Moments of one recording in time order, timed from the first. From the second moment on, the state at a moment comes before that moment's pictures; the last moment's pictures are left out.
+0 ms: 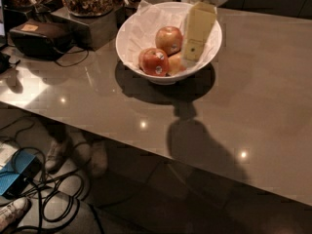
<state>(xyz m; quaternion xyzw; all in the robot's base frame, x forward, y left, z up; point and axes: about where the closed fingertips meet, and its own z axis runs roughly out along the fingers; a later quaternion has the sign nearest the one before) 0.548 -0.084 1.019 -0.63 0.75 -0.04 0.17</state>
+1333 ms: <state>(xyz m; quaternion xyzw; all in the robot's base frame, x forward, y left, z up) 0.621 -0.042 1.048 -0.62 0.75 -0.06 0.23</state>
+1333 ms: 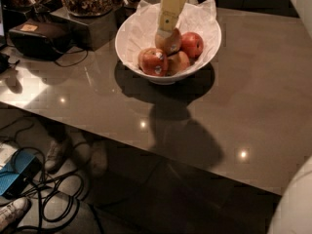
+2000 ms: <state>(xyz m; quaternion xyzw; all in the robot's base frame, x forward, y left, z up) 0.659 -0.039 1.034 -0.61 0.76 -0.04 0.23</state>
